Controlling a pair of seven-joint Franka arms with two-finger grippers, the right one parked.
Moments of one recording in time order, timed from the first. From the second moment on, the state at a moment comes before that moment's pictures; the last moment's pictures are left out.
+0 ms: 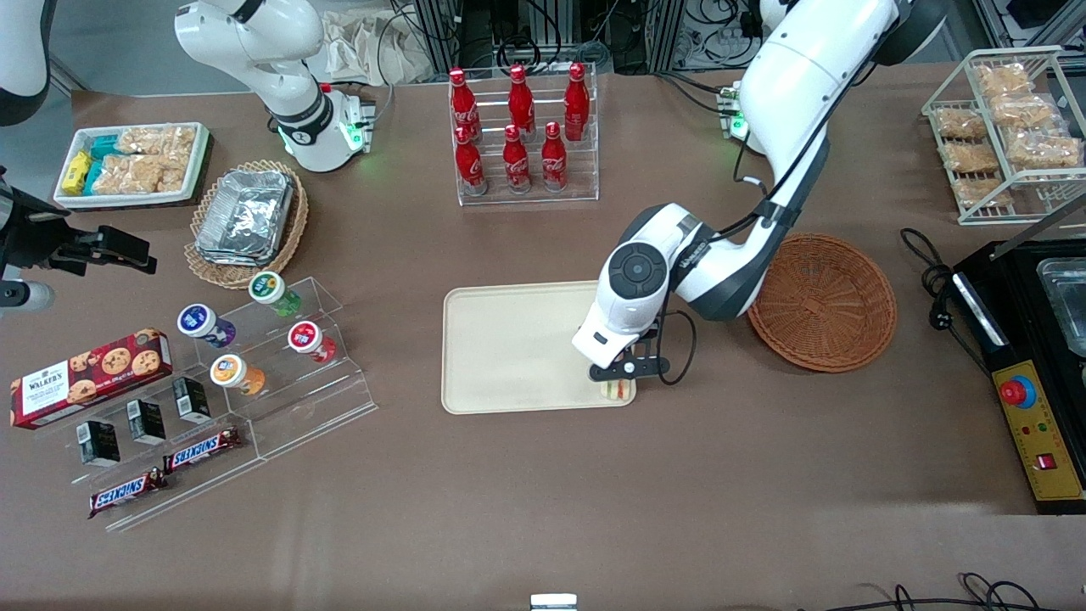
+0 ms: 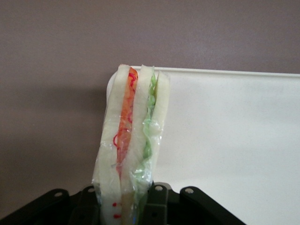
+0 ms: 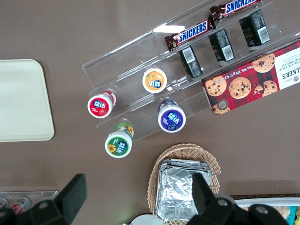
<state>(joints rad) -0.36 0.64 -0.33 -1.59 0.19 2.16 -0.82</state>
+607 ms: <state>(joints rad) -0.37 0.68 -0.33 -1.62 0.20 2.21 -0.82</state>
